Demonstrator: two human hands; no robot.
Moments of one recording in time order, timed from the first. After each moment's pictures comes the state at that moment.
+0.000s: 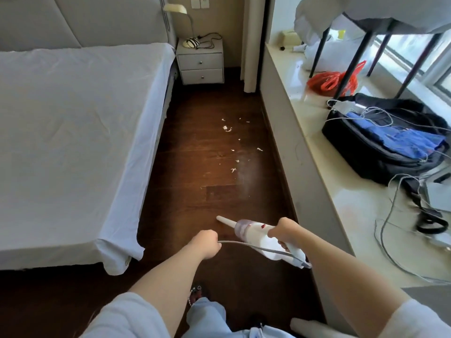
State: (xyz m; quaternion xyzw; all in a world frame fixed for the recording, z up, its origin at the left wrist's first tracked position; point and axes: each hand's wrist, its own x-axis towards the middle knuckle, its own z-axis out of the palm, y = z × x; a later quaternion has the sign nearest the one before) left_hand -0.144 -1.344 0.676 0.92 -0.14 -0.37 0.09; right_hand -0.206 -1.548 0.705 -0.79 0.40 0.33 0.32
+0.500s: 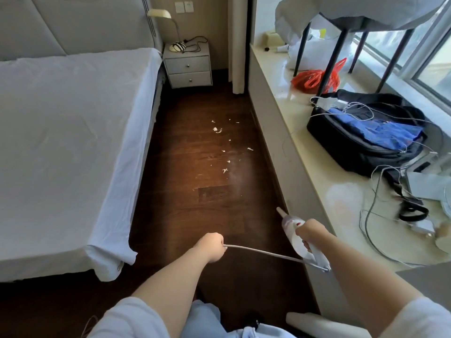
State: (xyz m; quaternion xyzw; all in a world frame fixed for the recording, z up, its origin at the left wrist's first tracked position) left_hand -0.175 -1.386 0.671 0.90 -0.18 -0.38 0.09; right_hand -0.270 -1.629 0.694 -0.77 0.47 0.24 0.37
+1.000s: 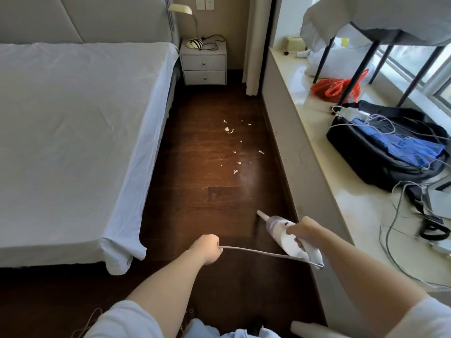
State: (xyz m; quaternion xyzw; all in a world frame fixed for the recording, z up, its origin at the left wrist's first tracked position) left_hand -0.141 -1.316 0.667 0.91 -0.15 -0.37 0.12; right_hand -0.210 -1.563 0.717 -0.76 0.46 0.27 0.37
